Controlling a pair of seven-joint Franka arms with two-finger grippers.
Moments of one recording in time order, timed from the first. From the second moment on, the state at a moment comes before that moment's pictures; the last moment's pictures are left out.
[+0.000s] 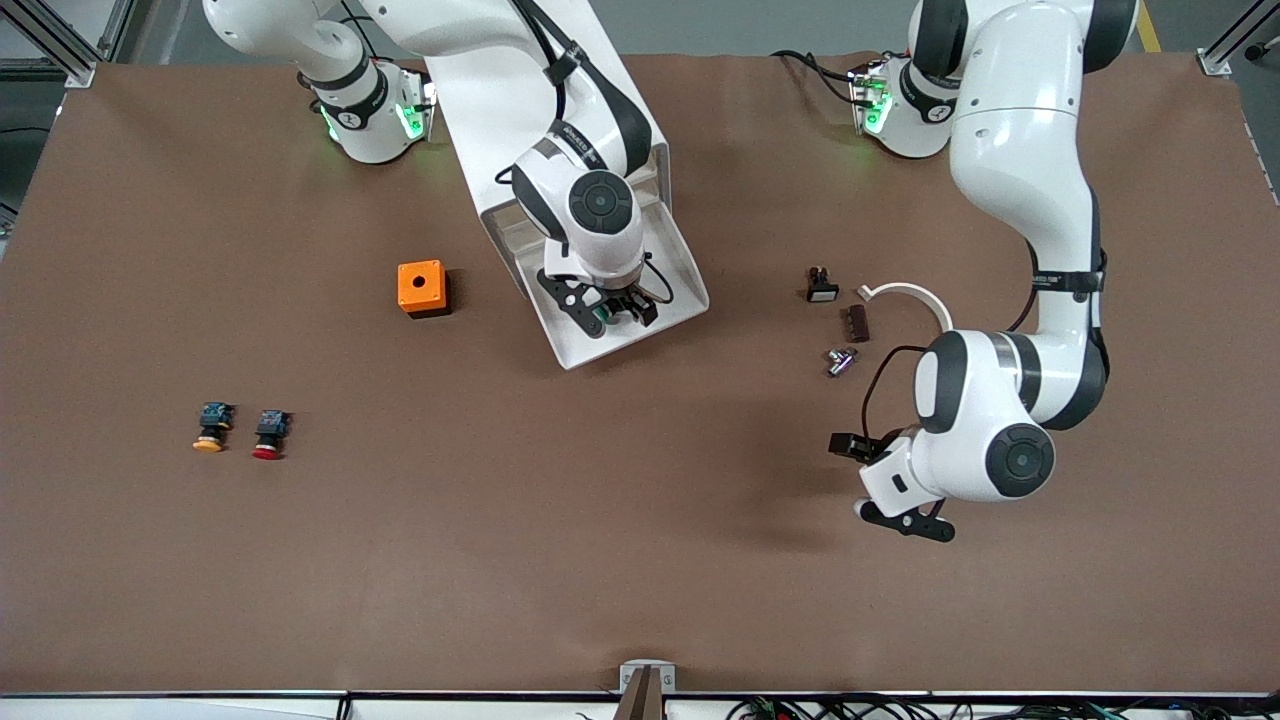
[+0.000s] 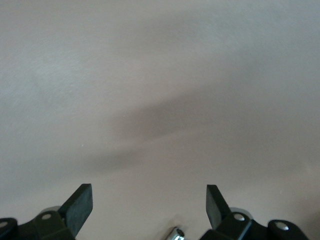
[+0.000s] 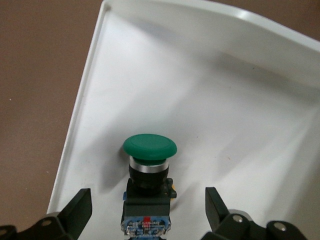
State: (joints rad) left arm -0.52 0.83 0.38 -1.26 -0.41 1.85 0.13; right arm 0.90 0.53 -0.08 -1.72 0.18 2.15 1.54
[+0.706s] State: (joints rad) left arm -0.63 0.83 0.40 -1.26 -0.42 1.85 -0.36; right arm 0.90 0.53 -0.08 -1.69 0.18 2.13 1.52
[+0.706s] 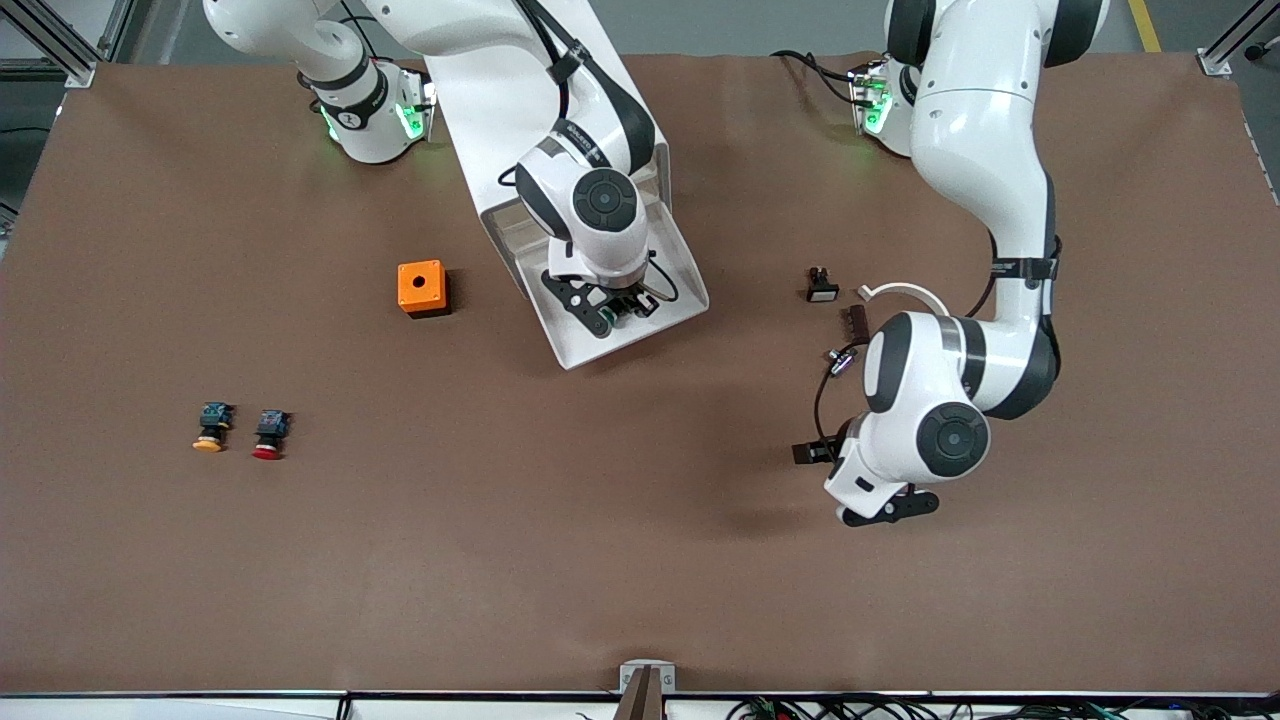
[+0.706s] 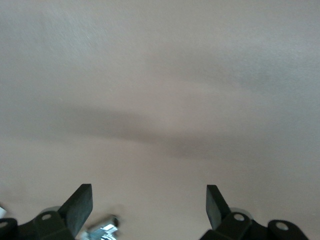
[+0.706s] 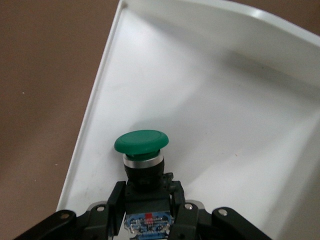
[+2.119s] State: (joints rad) left arm -0.99 0.83 0.36 -1.36 -0.44 2.06 -1.00; right arm 0.25 0.41 -0.12 -1.54 0.07 1.68 0.27
